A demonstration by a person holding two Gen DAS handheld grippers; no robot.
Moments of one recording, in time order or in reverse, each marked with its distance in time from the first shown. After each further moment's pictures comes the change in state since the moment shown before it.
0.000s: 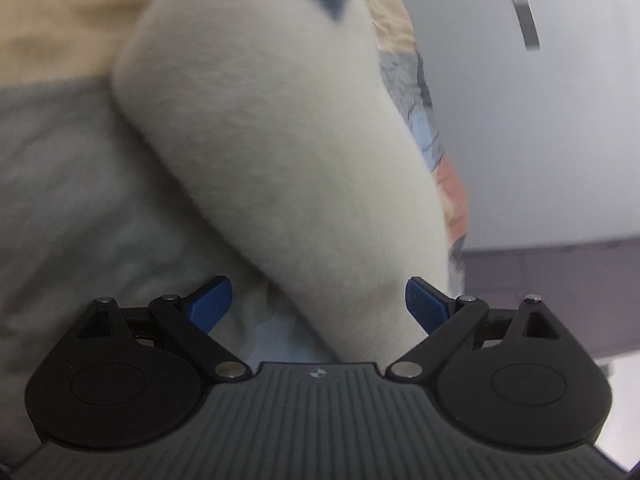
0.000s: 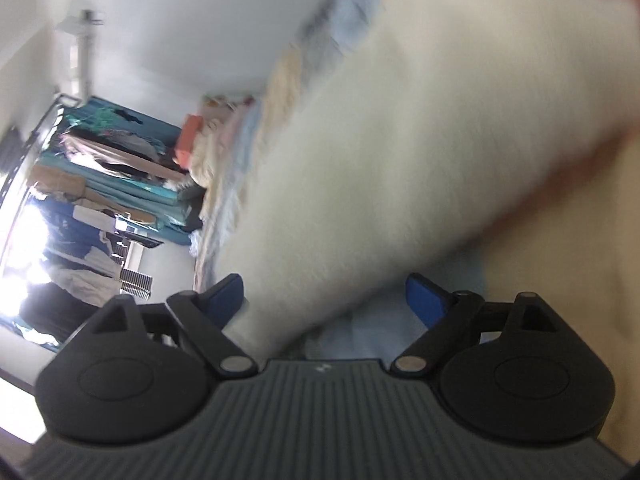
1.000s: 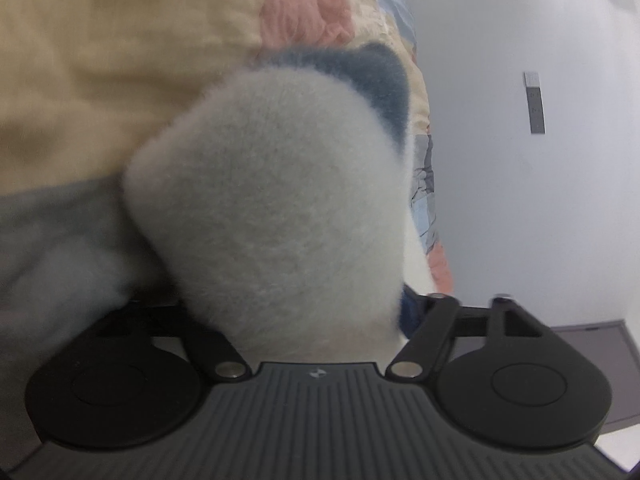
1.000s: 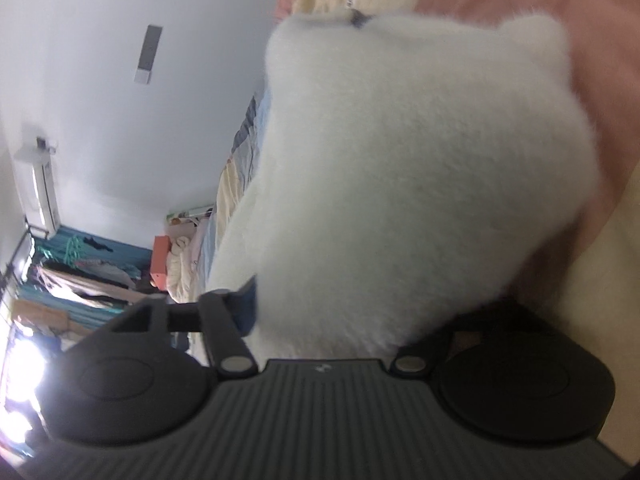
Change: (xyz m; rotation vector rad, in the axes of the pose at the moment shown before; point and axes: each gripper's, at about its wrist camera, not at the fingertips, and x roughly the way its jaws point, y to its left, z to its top) left arm -0.020 0.028 0.015 -0.122 -0.173 -0.035; right arm -0.015 -0.019 0.025 0.120 -0.360 -0.057
